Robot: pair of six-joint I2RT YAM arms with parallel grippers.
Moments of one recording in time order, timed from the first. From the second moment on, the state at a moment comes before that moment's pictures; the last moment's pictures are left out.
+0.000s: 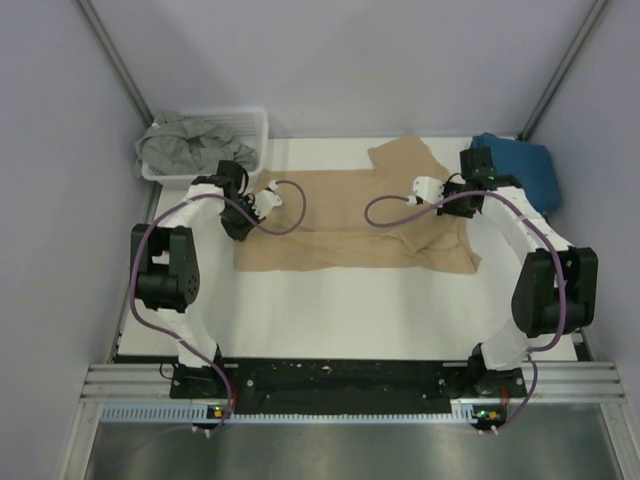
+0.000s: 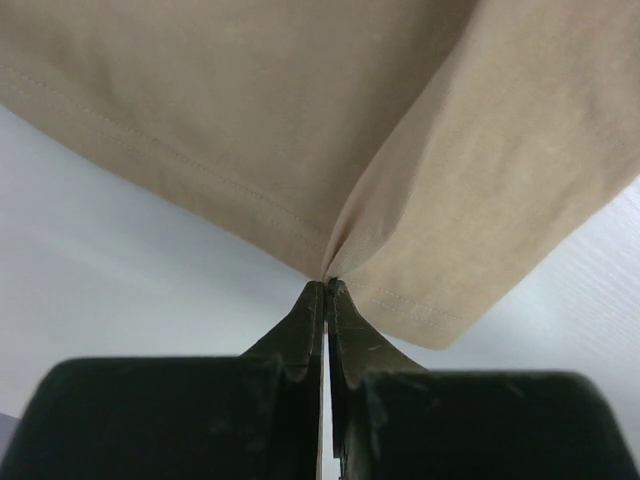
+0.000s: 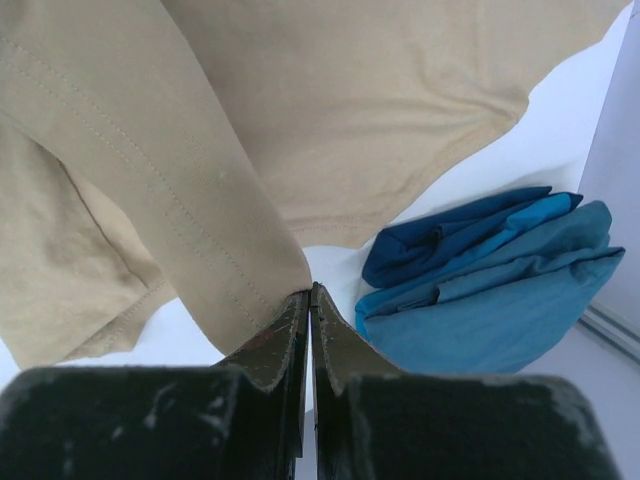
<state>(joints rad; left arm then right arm) -0.10 1.81 1.34 -0.83 0.18 0.89 0.10 1.60 1.27 -0.67 -0.13 -1.34</state>
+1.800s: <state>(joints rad) -0.18 1.58 1.03 -0.70 0.23 1.01 0.04 2.01 1.56 -0.50 0.03 -0.82</state>
